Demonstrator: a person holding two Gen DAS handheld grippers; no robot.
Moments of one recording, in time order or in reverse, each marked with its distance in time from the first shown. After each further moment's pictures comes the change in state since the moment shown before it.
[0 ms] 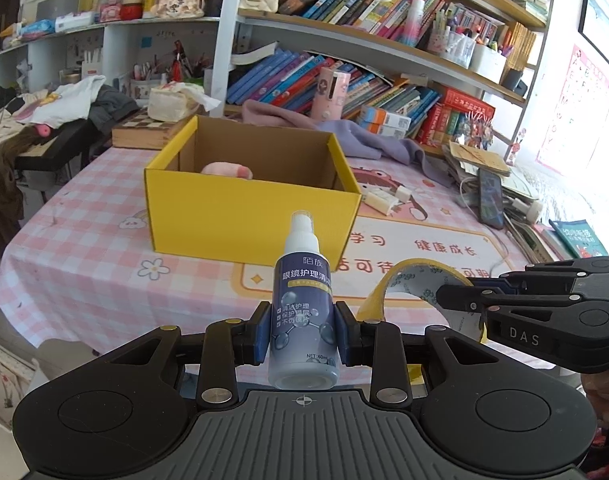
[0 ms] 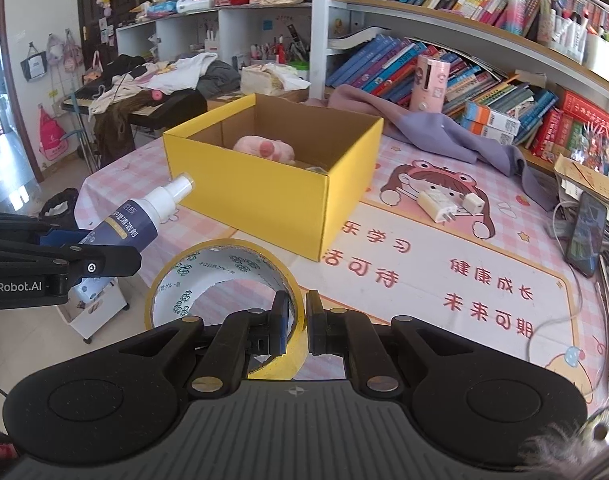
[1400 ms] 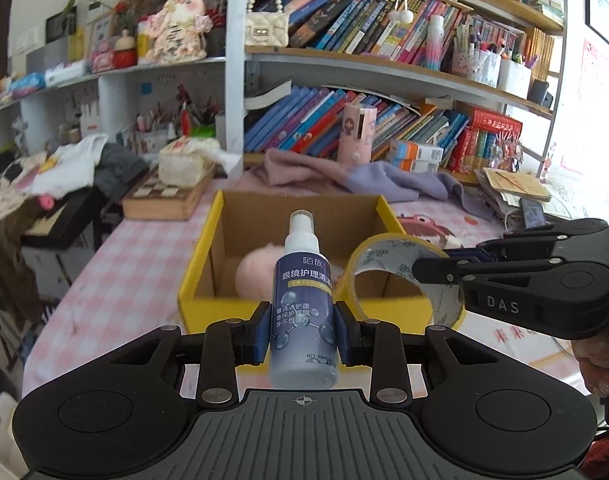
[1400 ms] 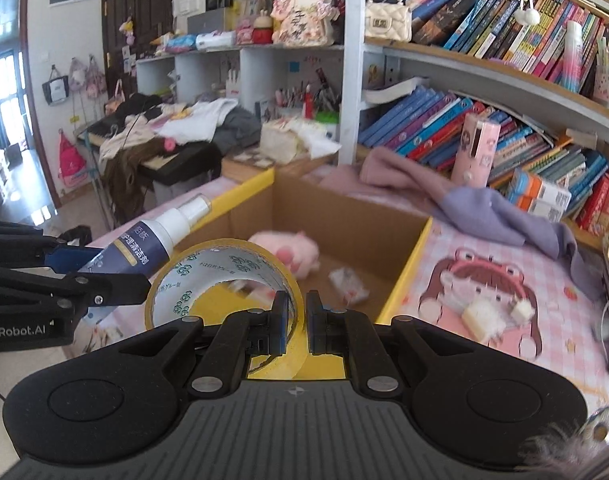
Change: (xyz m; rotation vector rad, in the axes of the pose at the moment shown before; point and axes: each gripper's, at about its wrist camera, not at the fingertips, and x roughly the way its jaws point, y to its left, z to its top) left arm 0.064 0.039 0.106 0.115 -0.067 0.053; right arm 0.087 -0.012 0.118 -0.044 -0.130 0.068
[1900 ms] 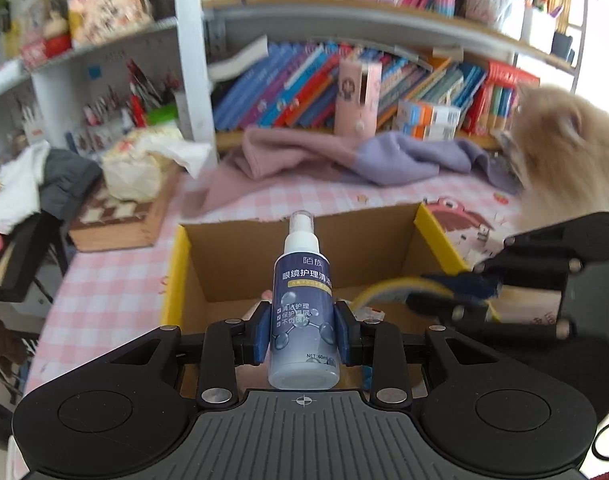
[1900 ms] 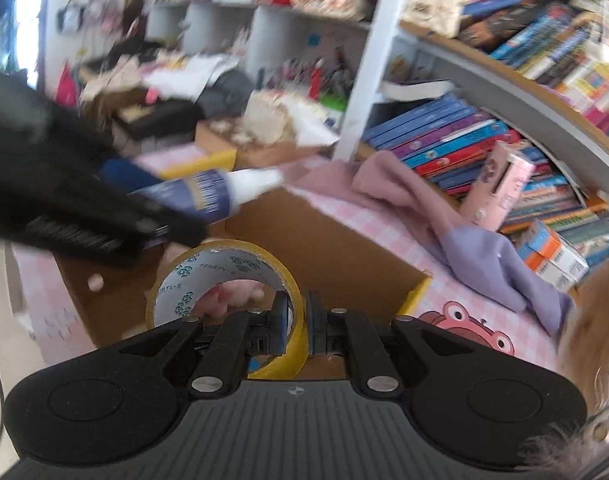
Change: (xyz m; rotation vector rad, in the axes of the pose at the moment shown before) left arm 0.144 0.020 0.069 0.095 0.187 -0.034; right arm 0.116 -0.026 0.027 -0.270 0.117 -0.020
